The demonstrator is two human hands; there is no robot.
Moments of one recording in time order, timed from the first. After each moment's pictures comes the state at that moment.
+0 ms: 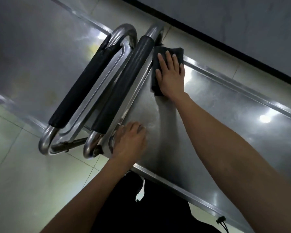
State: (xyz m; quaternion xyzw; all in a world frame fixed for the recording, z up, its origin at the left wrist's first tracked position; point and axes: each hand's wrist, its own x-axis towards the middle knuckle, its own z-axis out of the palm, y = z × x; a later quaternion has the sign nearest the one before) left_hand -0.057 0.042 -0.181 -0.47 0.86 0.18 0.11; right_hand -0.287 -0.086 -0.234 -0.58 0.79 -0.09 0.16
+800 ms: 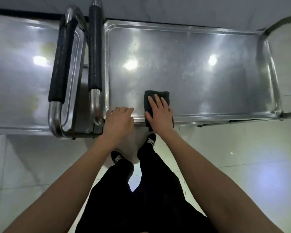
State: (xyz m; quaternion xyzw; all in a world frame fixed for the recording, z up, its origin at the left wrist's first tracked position) left_hand 0.048 0.074 -0.163 -0.26 0.94 0.19 0.11; right_hand -0.082 0.204 -0.200 -0.33 0.92 -0.03 0.20
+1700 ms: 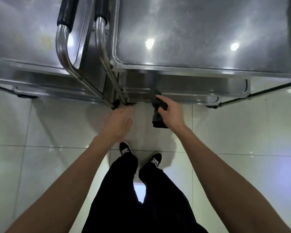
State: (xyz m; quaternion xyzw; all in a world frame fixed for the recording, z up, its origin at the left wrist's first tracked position) left_hand 0.214 0.214 -0.178 -0.32 0.90 0.28 0.14; right_hand 0.035 0.352 -0.205 -0.26 0.85 -0.34 0.30
